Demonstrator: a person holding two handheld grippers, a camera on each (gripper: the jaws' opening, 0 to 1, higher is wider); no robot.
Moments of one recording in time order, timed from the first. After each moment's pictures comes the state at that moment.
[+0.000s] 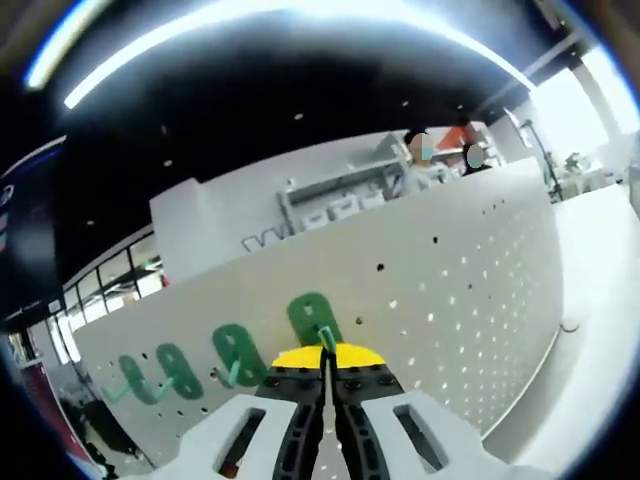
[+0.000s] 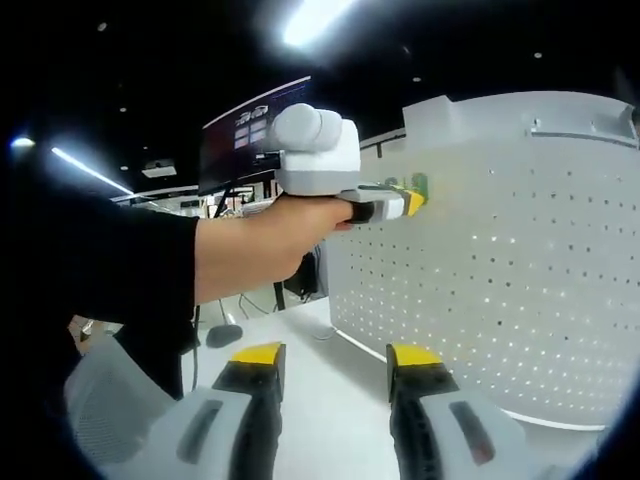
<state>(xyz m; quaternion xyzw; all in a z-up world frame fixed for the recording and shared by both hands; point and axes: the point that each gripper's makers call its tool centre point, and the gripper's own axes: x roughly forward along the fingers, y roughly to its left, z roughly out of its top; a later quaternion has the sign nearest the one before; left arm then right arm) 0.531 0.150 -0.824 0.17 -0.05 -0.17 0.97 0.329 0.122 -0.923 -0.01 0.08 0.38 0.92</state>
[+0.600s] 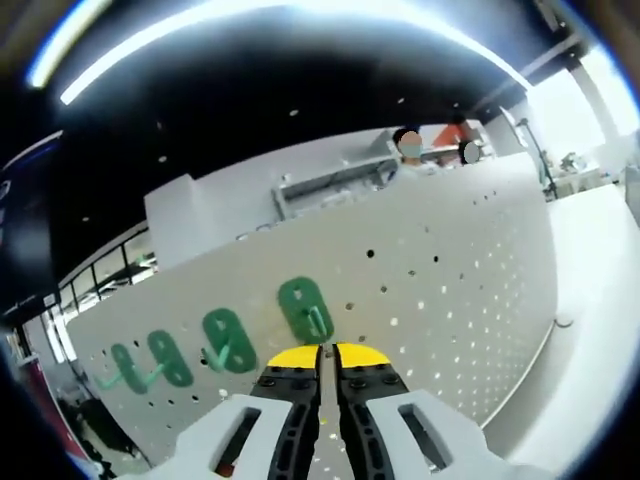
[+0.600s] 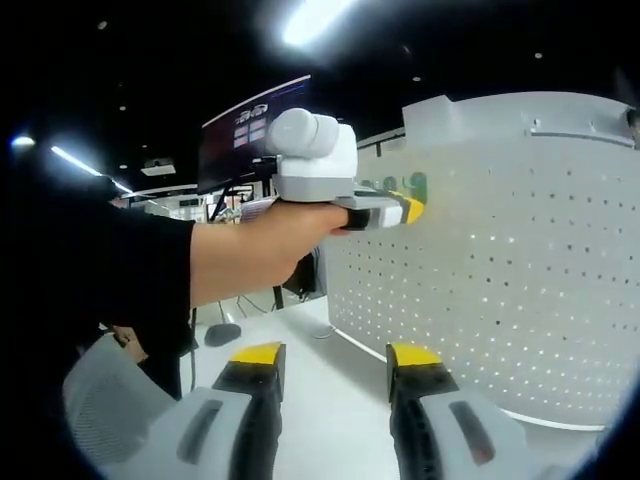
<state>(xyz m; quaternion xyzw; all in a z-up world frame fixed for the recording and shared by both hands) 0.526 0.149 -0.839 0.17 -0.04 -0.19 0.97 0.330 0.119 -0.925 -0.01 0.08 0.38 0.92</state>
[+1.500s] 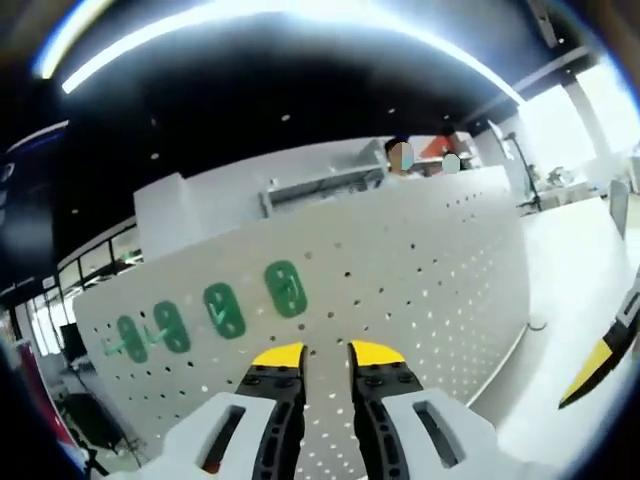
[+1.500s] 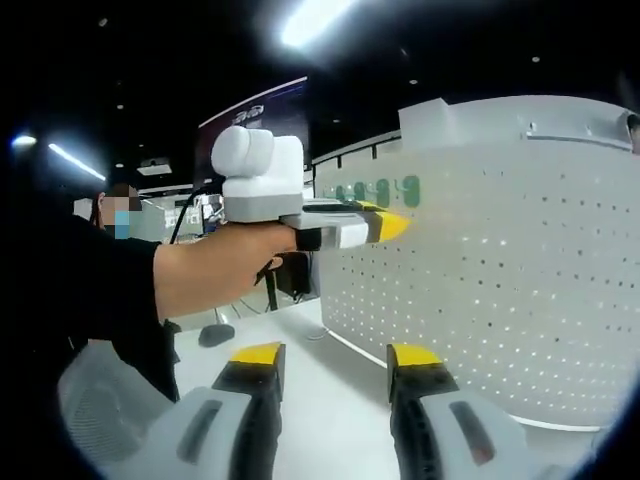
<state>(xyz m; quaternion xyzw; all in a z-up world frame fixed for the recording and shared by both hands) 0.481 0.155 -0.845 0.15 -0.04 -0.22 0.96 0.333 0.113 -0.923 -0.01 0.07 0.37 0.93</state>
